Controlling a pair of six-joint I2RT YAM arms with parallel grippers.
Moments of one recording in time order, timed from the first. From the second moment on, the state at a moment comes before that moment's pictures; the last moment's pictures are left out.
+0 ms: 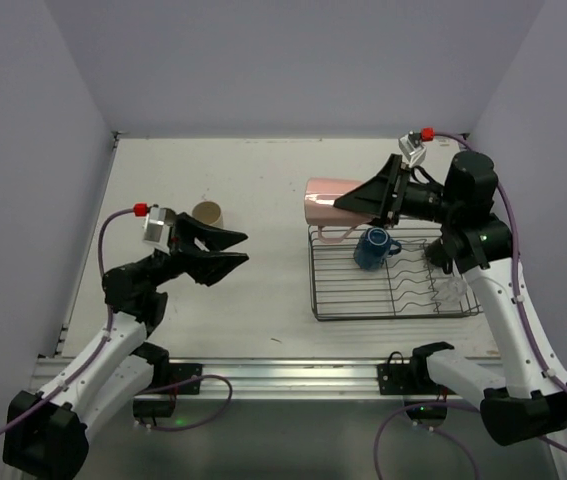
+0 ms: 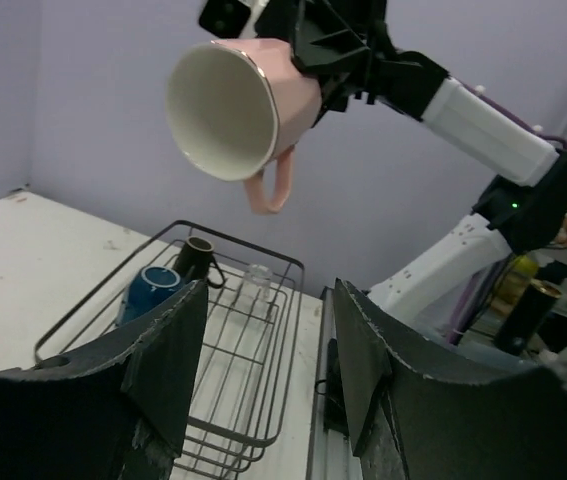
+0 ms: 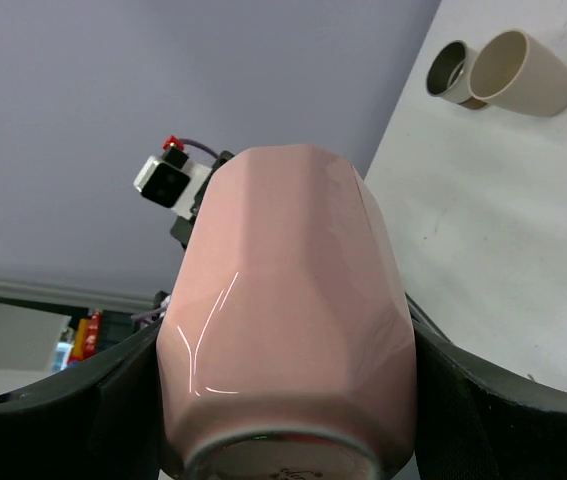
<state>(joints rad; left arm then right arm) -0.31 0.77 0.39 1.04 0.83 -0.88 0.22 1.04 1.25 -0.43 -0.92 0.94</state>
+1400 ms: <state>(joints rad) -0.73 1.36 0.76 1.30 0.72 -0.88 0.28 1.04 1.25 -0.20 -1.02 1.11</state>
